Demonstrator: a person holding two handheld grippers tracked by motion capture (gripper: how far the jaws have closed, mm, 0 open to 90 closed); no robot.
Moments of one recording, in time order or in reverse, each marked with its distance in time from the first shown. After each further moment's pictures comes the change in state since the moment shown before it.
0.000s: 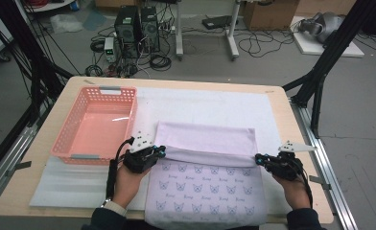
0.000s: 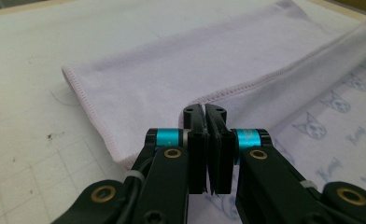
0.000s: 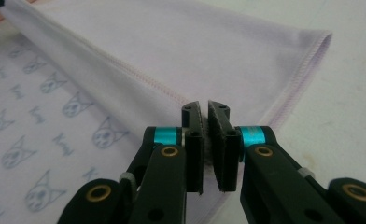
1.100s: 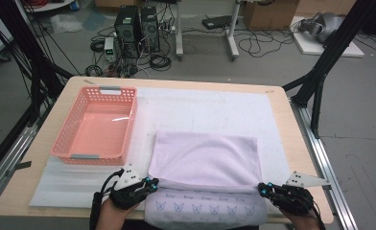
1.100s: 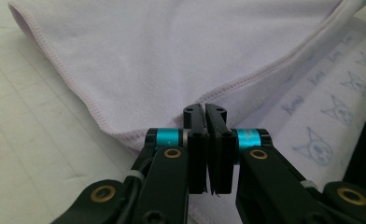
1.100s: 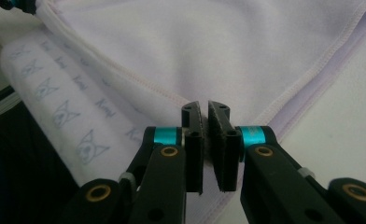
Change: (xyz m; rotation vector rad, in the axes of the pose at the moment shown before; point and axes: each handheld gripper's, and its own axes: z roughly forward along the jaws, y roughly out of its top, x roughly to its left) left arm -0.037 -0.050 -0.056 0.082 -0.122 0.002; right arm 0.053 -0.050 -0.049 0.015 0.073 -0.034
